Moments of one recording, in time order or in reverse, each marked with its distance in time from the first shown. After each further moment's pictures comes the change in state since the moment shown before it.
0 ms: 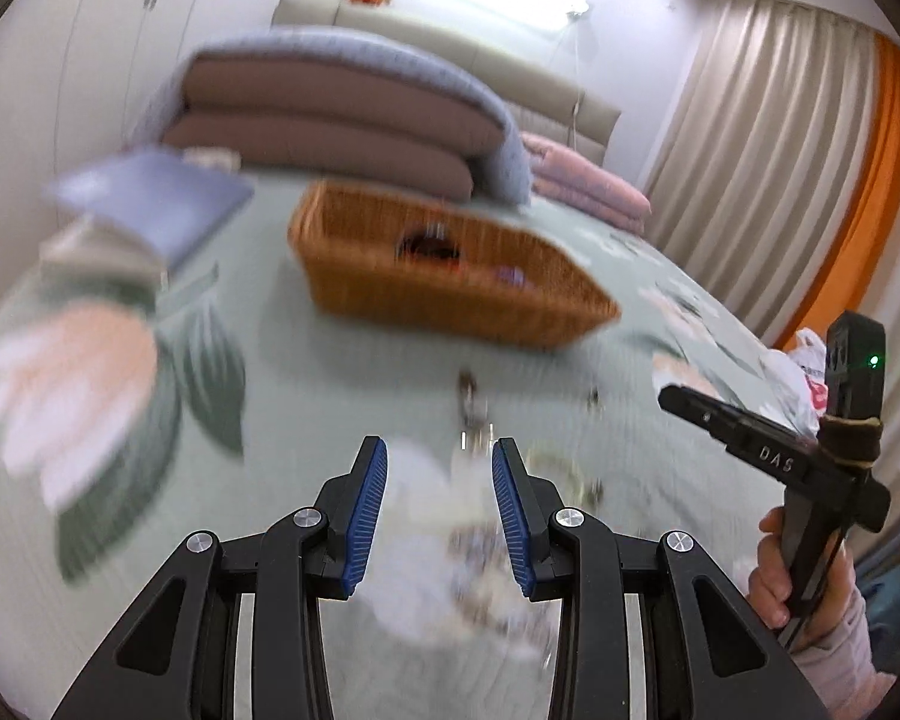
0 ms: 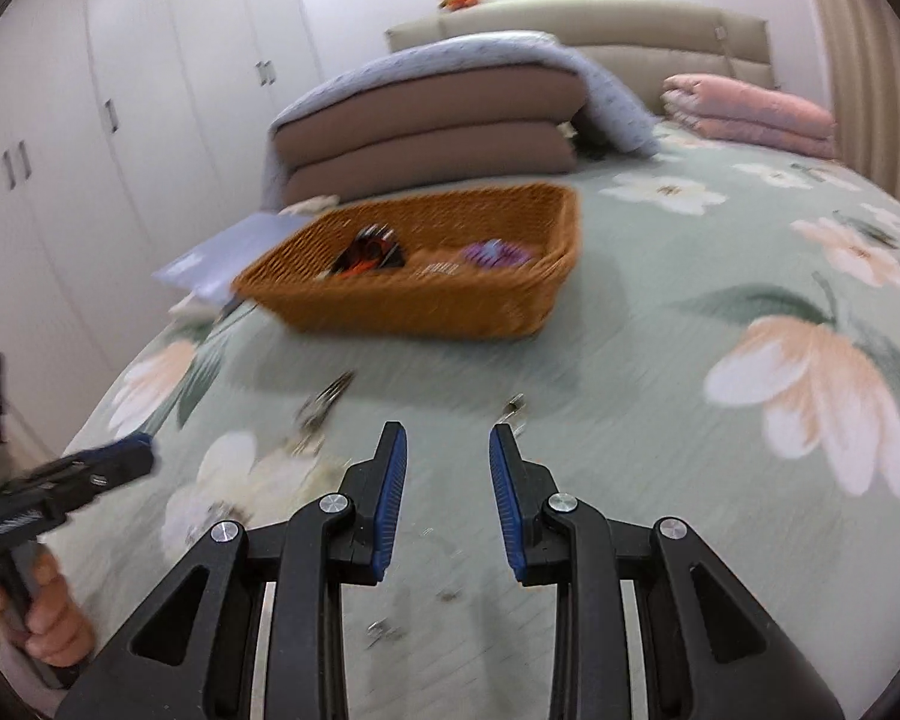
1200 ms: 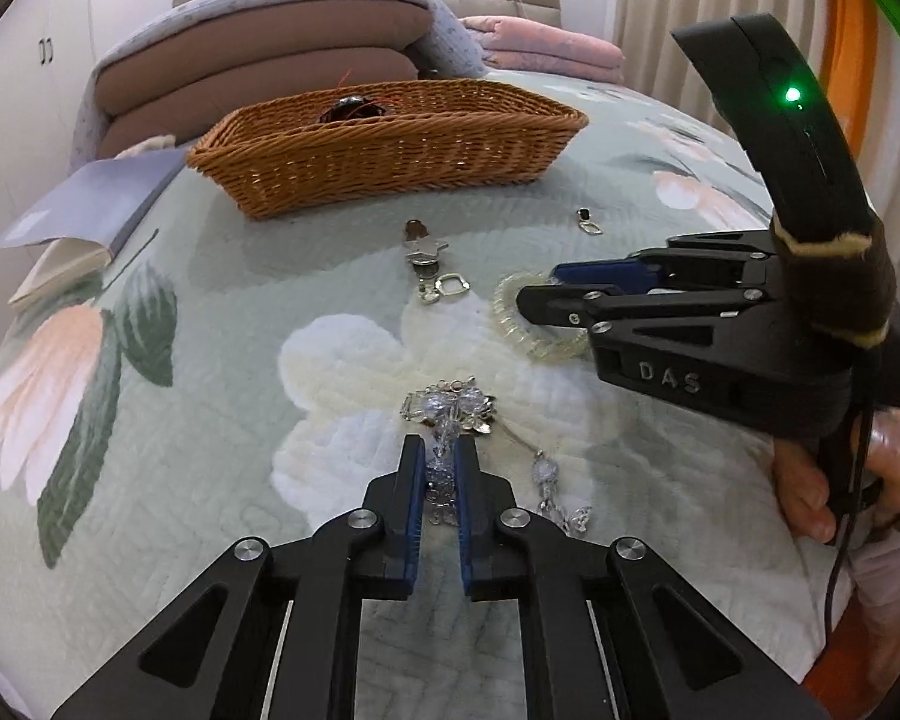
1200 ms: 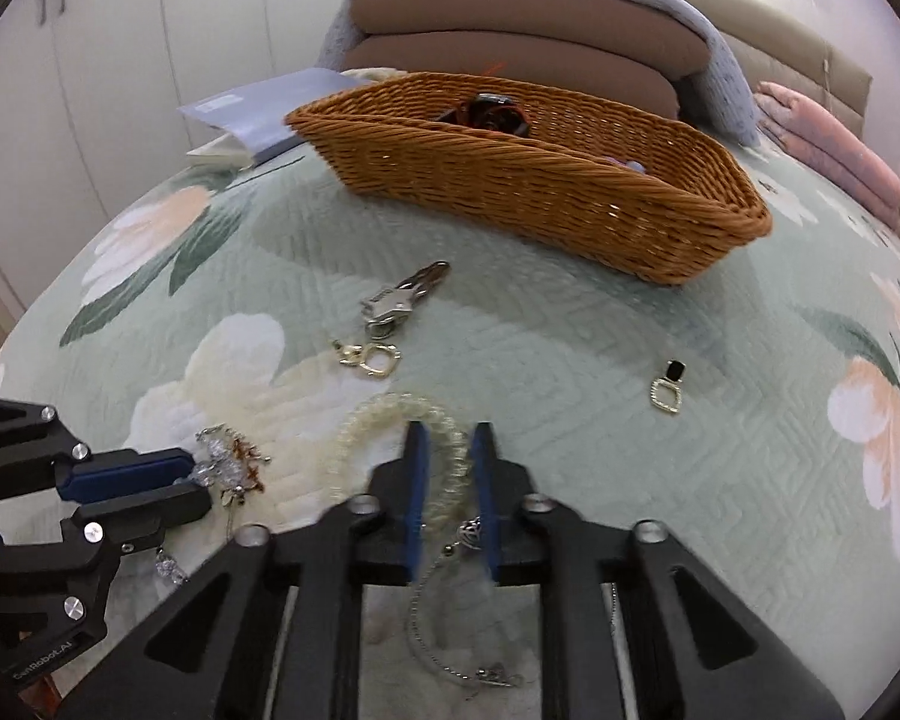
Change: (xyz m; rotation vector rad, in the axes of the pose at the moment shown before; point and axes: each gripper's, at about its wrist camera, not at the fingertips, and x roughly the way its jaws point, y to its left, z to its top) left arm 0.037 -0.046 -0.037 0.311 0.224 0.137; right arm 0.070 0.065 -0.018 -0.254 0.216 -0.040
